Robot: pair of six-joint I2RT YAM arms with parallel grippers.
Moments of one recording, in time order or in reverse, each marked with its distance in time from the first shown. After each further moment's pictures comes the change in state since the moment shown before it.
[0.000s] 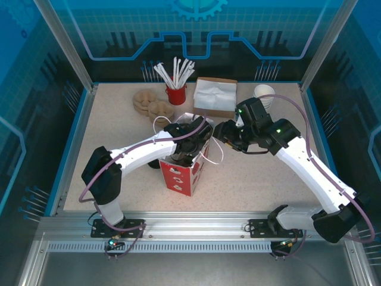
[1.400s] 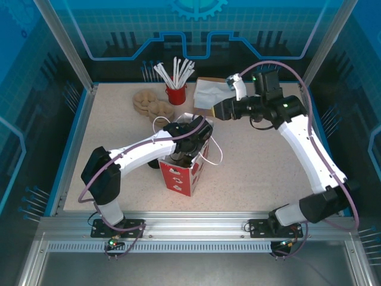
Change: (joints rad) left arm 0.002 -0.010 0.019 -0.034 -0.002 0.008; right arm -0.220 0.162 0.260 0.098 -0.333 -0.832
